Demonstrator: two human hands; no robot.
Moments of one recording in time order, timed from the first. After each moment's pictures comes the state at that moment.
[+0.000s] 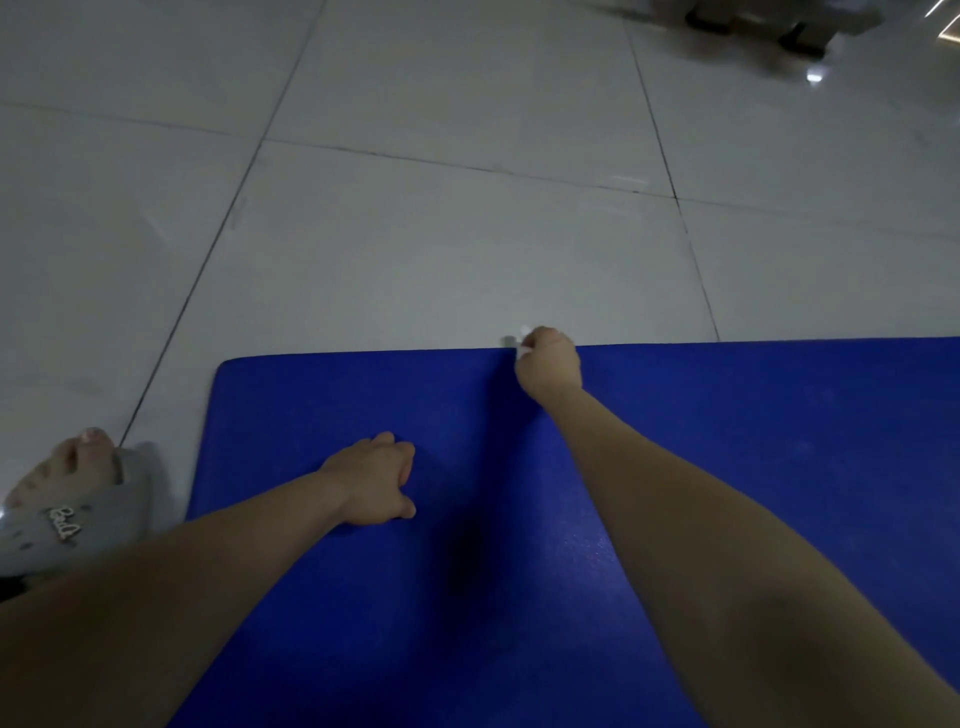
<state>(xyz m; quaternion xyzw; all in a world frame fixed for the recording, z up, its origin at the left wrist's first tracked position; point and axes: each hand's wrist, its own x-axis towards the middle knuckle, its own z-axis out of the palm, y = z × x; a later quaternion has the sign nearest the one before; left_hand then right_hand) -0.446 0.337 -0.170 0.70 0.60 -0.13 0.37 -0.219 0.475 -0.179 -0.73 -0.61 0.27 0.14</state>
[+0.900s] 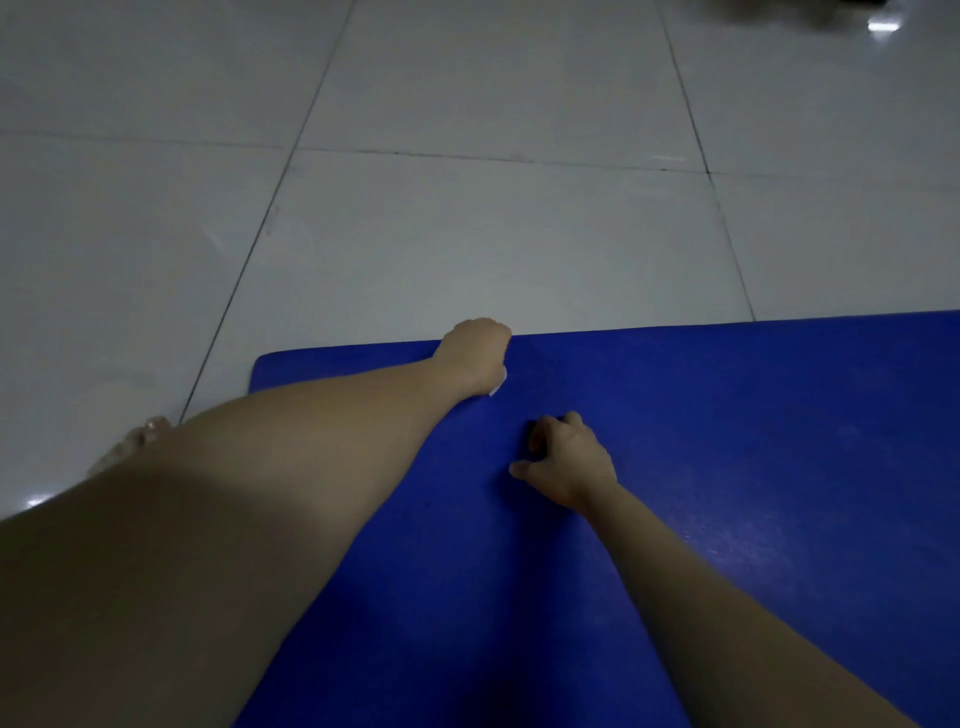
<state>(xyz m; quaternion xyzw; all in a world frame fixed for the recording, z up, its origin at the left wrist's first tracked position) -0.358 0.455 -0.156 0.74 0.63 -0.06 0.23 -0.193 0.351 -0.180 -0.65 -0.68 0.32 -0.02</state>
